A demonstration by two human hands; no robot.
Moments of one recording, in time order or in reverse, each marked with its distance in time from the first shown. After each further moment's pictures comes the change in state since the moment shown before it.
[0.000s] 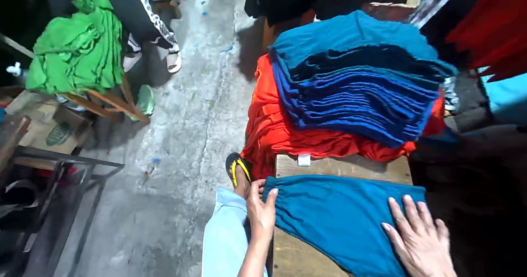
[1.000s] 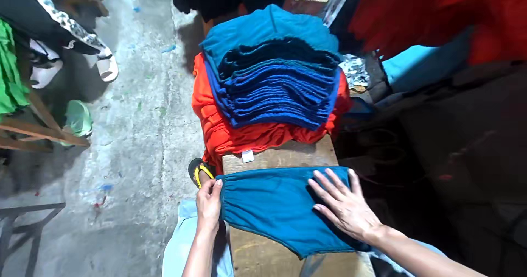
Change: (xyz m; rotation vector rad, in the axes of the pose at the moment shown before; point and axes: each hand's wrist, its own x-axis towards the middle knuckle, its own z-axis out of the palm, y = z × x) left_hand 0.031 0.009 -0.001 -0.035 -0.123 -0.090; right_hand 0.016 -0.002 -0.019 -0.035 0.032 -0.368
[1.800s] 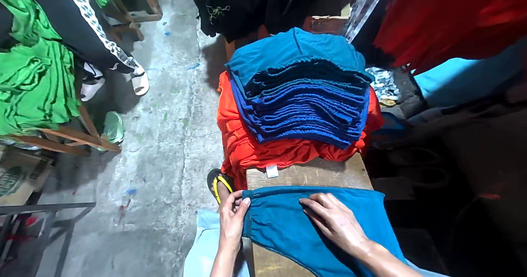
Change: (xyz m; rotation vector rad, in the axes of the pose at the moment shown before) left_hand -0.004 -0.006 -0.007 -0.157 -0.116 0.079; right_hand 0.071 -0.055 0.026 0.293 0.049 0.038
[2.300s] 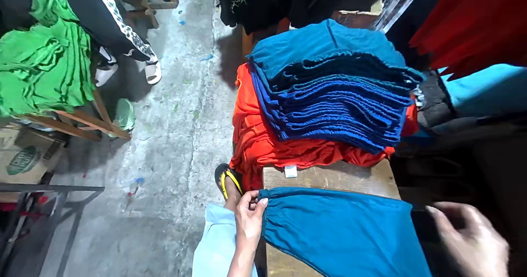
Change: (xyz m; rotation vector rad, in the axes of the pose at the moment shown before) left_hand -0.002 -0.002 0.007 0.078 0.074 0.038; right_hand -0.064 0.079 -0.085 -0.029 0.249 0.636
